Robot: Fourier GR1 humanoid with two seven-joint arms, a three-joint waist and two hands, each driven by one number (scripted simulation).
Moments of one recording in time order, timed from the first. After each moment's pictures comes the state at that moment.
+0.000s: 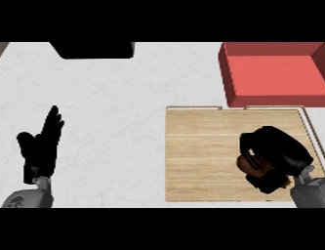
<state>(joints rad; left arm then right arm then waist) -0.07 0.15 0.08 -1.35 -0.01 0.19 0.05 -0.16 -0.40 0.23 -1.59 0.97 0.48 -0.20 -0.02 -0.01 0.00</state>
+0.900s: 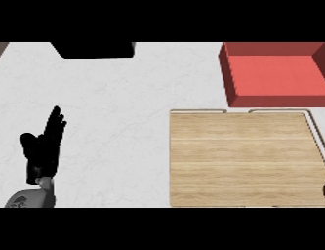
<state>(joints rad) -0.07 0.13 0.08 -1.34 -0.02 0.19 0.04 0.15 -0.57 -0.28 -2.23 0.54 0.60 -0.26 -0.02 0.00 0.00</state>
